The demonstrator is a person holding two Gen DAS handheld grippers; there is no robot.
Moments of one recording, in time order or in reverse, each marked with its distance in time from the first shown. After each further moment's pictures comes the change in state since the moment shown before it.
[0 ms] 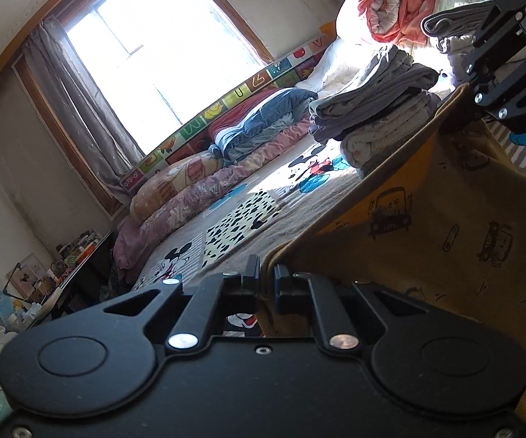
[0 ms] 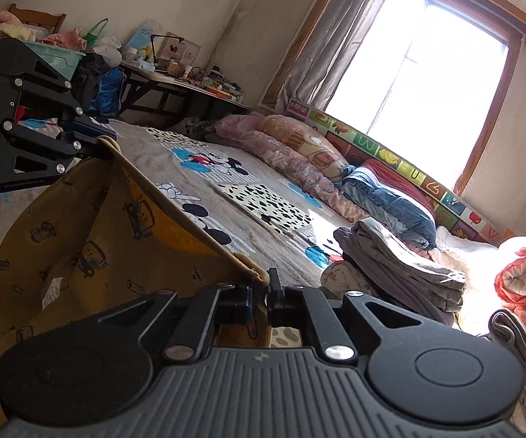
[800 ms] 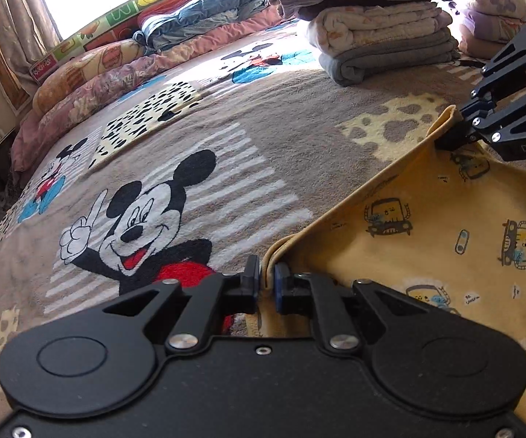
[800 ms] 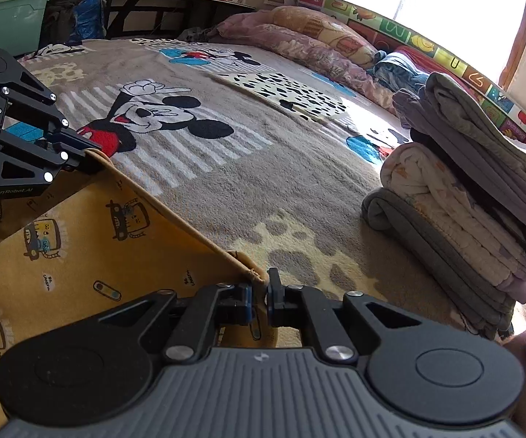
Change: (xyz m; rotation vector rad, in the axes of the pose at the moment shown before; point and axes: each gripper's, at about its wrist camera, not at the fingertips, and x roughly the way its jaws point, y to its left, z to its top) left arm 0.165 -0.004 -0.047 -0.177 0.296 -0.334; right arm 0.186 -0.017 -0.058 0.164 0.314 0.125
